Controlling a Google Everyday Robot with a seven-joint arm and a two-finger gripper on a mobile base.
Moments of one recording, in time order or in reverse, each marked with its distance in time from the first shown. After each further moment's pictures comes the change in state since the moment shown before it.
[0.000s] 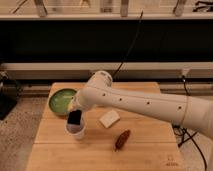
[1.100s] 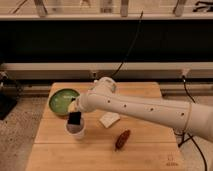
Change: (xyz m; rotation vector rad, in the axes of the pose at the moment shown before) arm 0.000 0.006 0.008 0.078 0.053 -0.044
